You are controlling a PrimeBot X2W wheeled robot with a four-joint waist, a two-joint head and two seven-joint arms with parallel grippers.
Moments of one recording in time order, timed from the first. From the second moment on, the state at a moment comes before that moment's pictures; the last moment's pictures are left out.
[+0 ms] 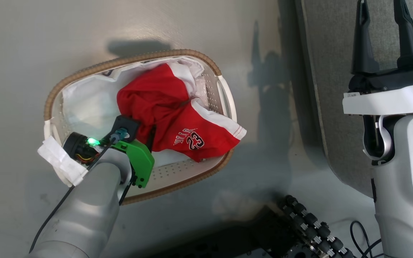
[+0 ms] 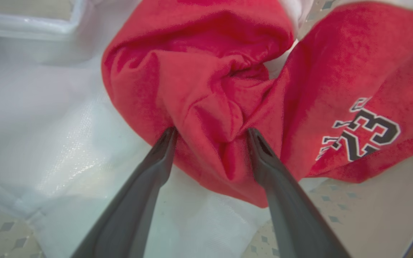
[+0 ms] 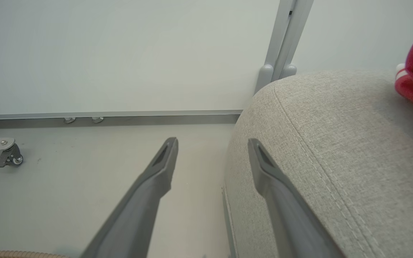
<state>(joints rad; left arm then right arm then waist) -0.82 0.08 -0.68 1.20 -0.34 -0.13 -0.25 -0.58 -0.05 -0.05 0.07 0.19 0.13 -0.26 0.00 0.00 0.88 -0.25</state>
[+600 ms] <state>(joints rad) -0.80 0.08 -0.68 1.07 -0.40 -0.13 -0.26 -0.57 -0.05 -0.03 0.10 0.17 0.13 -0.26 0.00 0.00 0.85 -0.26</state>
